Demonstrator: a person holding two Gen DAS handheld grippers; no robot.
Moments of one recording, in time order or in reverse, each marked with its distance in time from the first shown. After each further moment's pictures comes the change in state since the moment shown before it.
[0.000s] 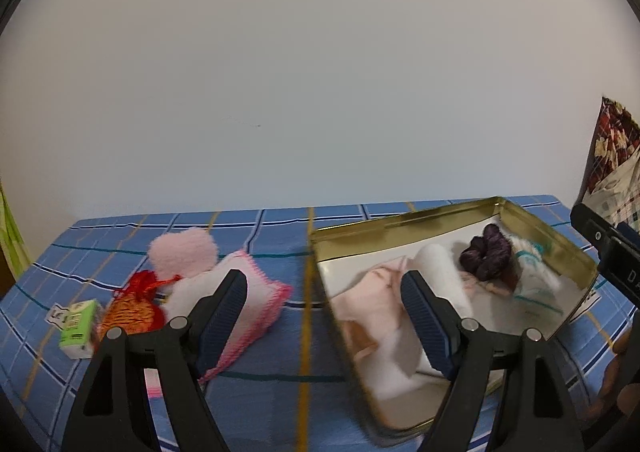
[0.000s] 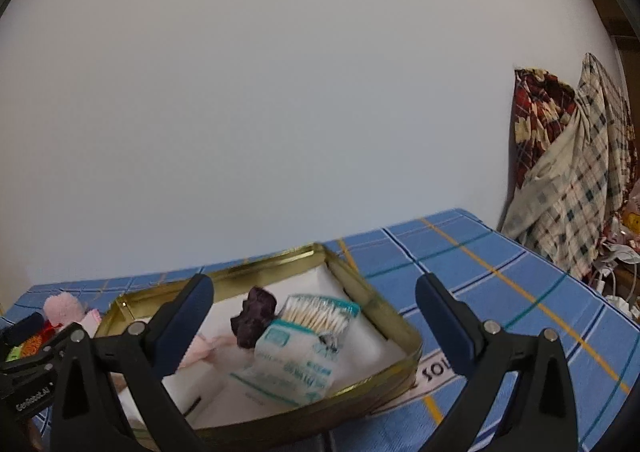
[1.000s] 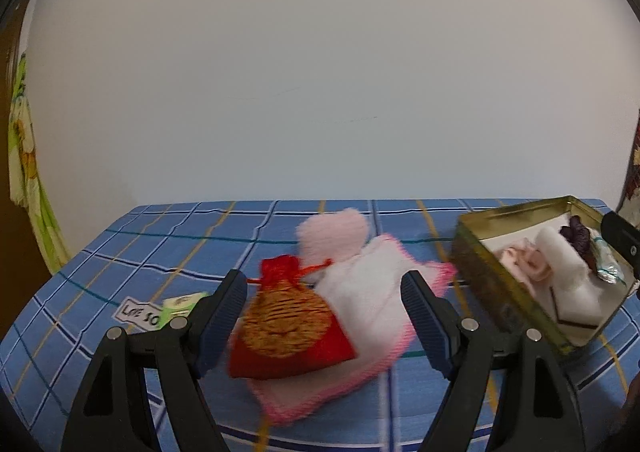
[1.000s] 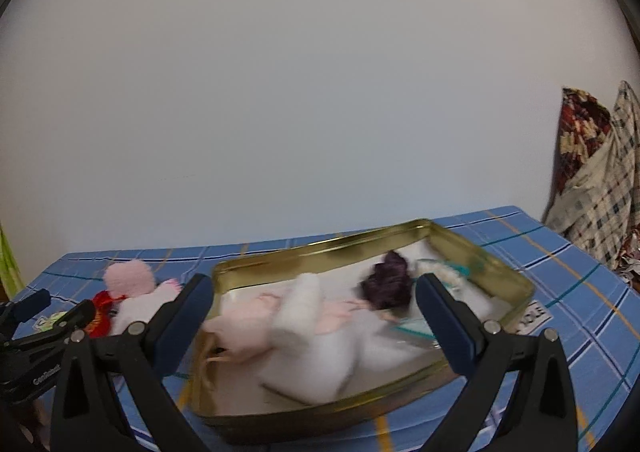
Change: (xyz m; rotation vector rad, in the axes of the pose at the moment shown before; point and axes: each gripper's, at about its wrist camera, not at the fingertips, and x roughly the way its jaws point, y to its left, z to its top) left arm -0.013 0.127 -0.020 -0.043 -0.006 0.137; right arm -0.027 0.121 -0.029 -0.079 0.028 0.115
